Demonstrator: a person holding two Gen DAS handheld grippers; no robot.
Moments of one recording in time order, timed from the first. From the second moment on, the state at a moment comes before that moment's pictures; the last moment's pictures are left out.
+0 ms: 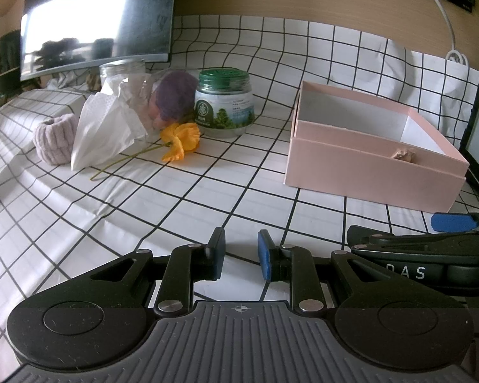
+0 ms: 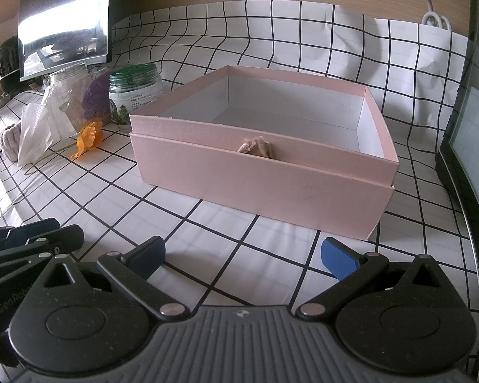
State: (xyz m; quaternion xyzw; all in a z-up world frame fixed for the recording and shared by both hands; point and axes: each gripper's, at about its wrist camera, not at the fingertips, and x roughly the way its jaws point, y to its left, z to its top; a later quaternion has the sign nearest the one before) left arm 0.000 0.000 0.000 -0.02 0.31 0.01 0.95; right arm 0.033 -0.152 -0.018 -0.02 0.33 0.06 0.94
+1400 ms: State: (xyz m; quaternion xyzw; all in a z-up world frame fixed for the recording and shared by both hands) left arm 0.011 0.003 0.011 -0.02 0.31 0.01 0.95; right arm 0.033 -0.152 -0.018 -0.02 0.33 0.06 0.94
